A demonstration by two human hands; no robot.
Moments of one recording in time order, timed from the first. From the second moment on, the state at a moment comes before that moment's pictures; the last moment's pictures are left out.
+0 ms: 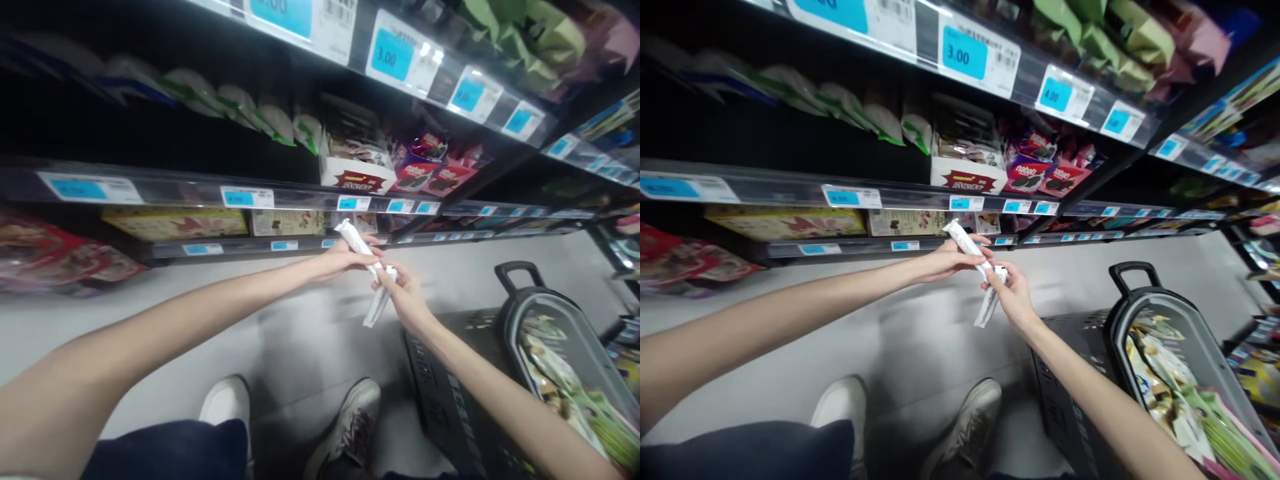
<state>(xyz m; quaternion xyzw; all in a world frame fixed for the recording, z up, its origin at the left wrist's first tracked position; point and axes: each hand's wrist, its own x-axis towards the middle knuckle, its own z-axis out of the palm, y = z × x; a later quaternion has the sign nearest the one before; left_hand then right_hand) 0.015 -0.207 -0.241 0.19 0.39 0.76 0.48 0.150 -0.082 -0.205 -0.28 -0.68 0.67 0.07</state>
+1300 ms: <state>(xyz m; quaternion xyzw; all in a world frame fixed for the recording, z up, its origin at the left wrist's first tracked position) -0.002 -0.208 -0.241 0.41 0.60 0.62 0.30 0.137 -0.041 -0.193 -0.34 -0.69 0.57 0.30</state>
